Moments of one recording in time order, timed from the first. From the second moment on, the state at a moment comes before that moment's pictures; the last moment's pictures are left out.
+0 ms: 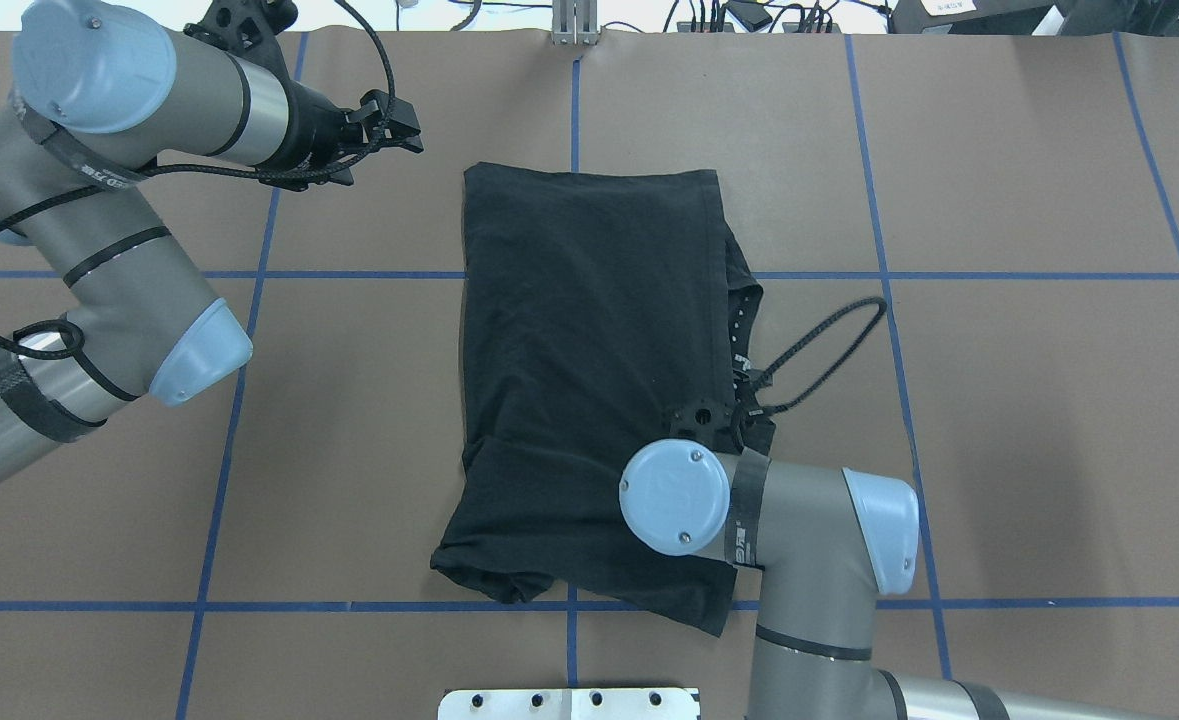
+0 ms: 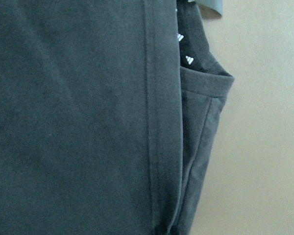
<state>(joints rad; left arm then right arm) -0.84 -2.13 -1.66 -2.09 -1.90 -1.42 0.25 -1.04 1.83 -1.92 1.62 1.44</state>
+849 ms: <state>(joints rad) -0.83 -2.13 -1.65 -2.09 -1.89 -1.42 0.36 -1.03 1.91 -1.89 1.76 1.56</state>
